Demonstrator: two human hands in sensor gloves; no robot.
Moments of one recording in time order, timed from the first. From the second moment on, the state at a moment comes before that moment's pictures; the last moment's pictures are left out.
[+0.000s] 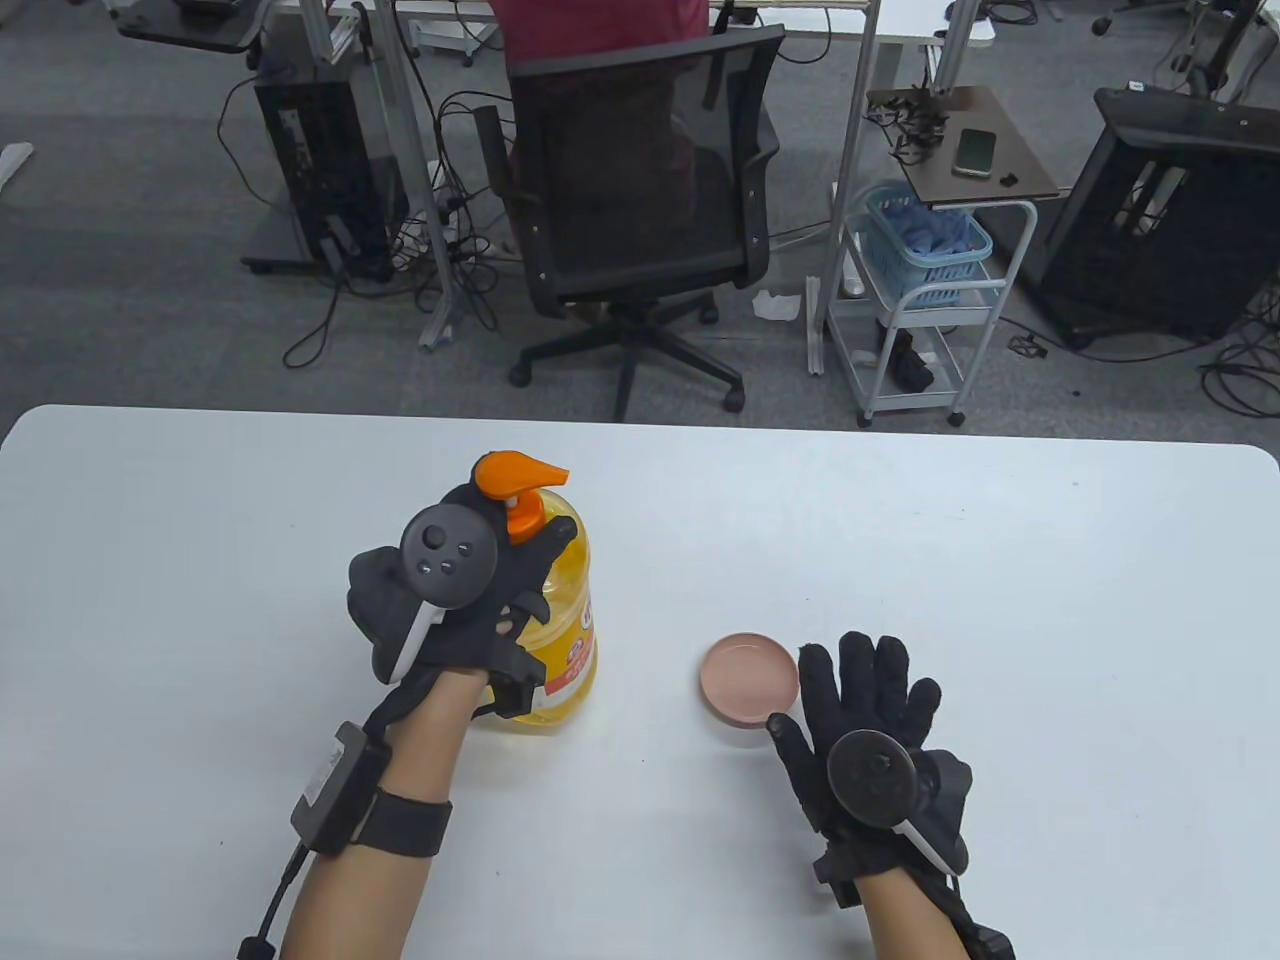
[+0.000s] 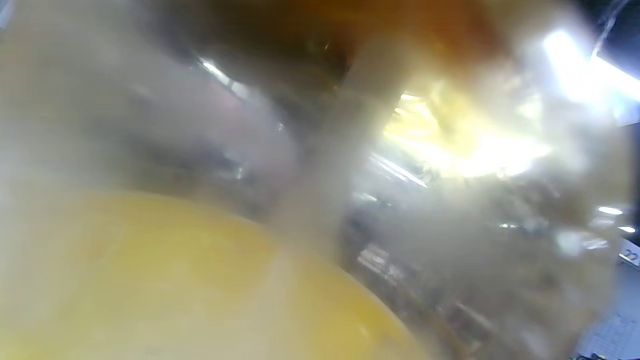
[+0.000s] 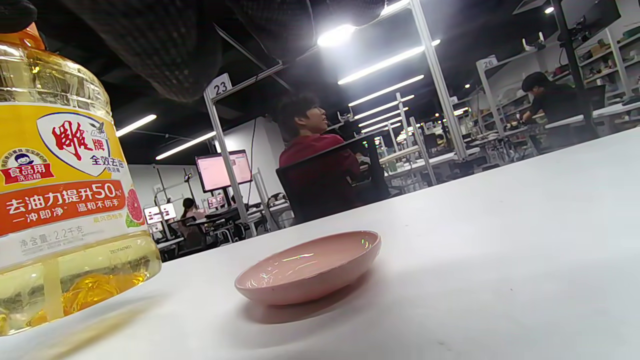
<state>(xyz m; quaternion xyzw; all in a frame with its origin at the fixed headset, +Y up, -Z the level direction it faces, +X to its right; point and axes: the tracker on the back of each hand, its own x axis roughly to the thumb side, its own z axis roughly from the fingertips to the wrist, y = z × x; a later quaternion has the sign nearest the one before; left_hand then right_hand) -0.169 -0.580 -0.367 0.15 0.02 0.25 0.96 0.172 -0.724 -0.284 0.06 -0.13 0.97 0.19</state>
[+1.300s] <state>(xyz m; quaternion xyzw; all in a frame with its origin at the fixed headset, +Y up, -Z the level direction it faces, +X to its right) -0.239 -0.701 -0.301 0.09 -0.12 0.13 0.98 0.177 -0.730 -0.287 0.04 -0.11 0.97 0.20</state>
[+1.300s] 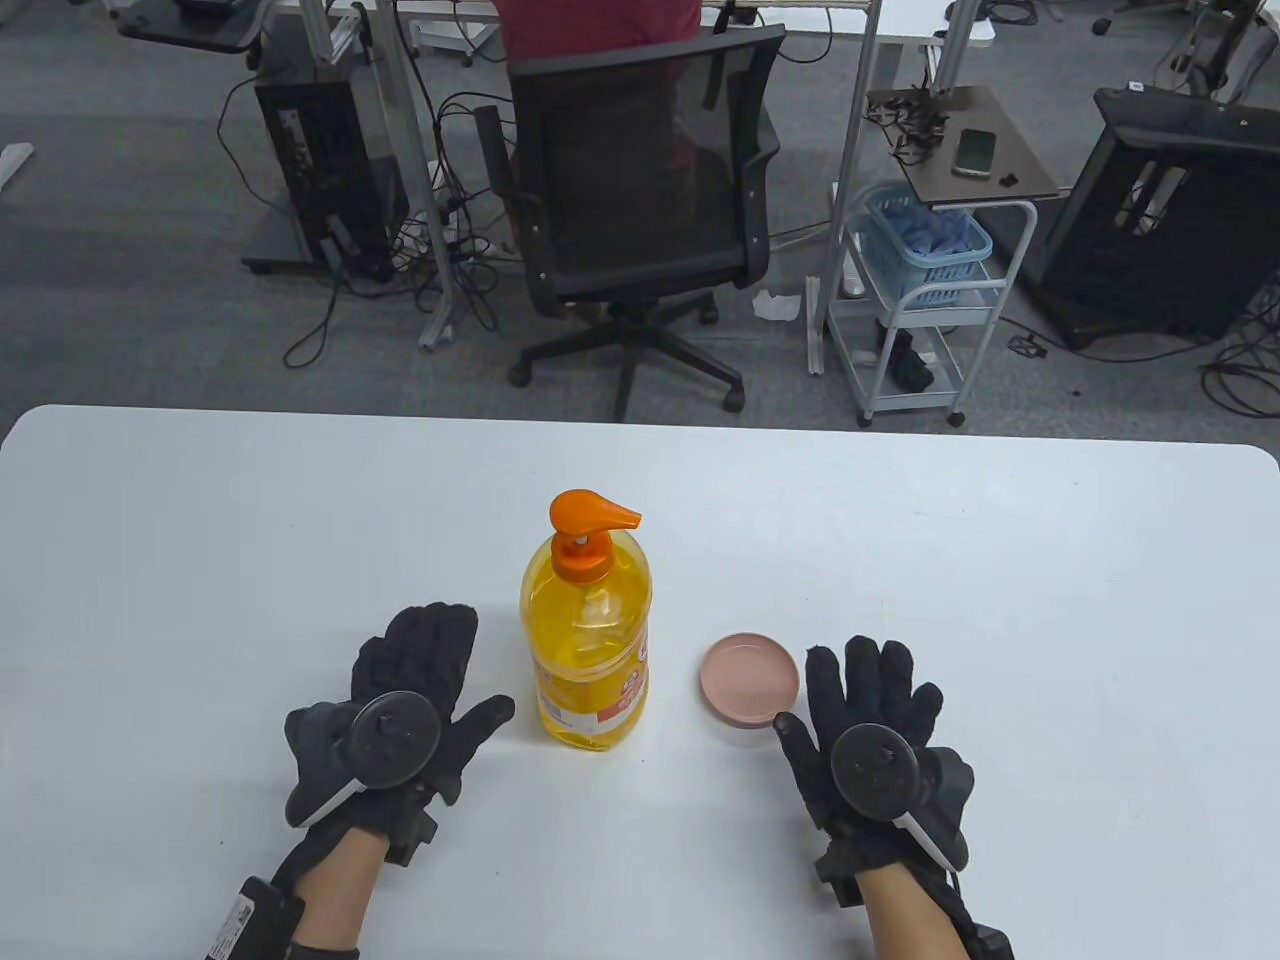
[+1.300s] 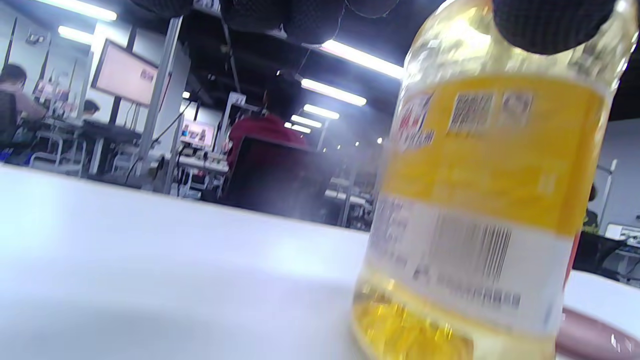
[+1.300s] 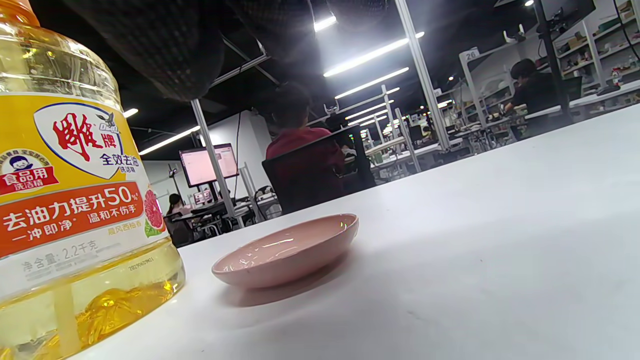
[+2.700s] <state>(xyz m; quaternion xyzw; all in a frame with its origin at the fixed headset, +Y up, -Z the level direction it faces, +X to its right) -0.228 -0.736 -0.299 -0.02 -0.17 0.12 0.98 0.159 -0.762 -0.385 -0.26 0.12 0.93 0.24</state>
